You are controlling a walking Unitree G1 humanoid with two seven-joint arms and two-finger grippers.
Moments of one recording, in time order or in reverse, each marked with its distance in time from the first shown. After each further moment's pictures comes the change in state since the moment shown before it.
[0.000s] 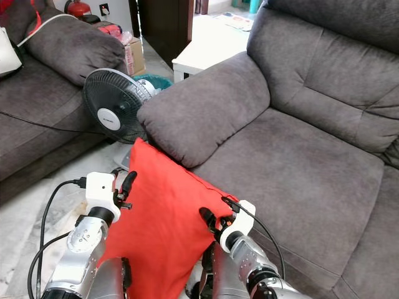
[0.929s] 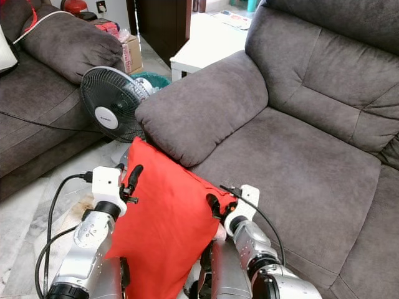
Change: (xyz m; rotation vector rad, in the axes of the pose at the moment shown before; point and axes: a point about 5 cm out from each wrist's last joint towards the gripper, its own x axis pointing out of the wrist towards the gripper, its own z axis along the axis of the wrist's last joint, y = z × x) left arm 0.008 -0.011 0.010 -0.007 -0.050 -0.021; right arm 0.006 0.005 0.030 -0.196 -0.079 -0.103
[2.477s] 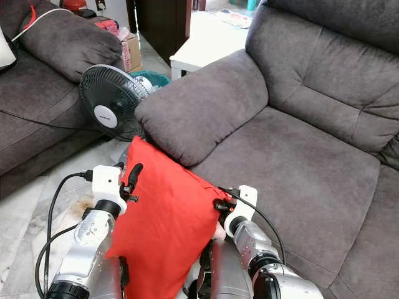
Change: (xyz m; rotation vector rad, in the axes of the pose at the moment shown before) left arm 0.002 -0.001 0.001 -0.002 -0.004 0.005; right arm 0.000 0.000 0.000 -0.037 0.033 0.023
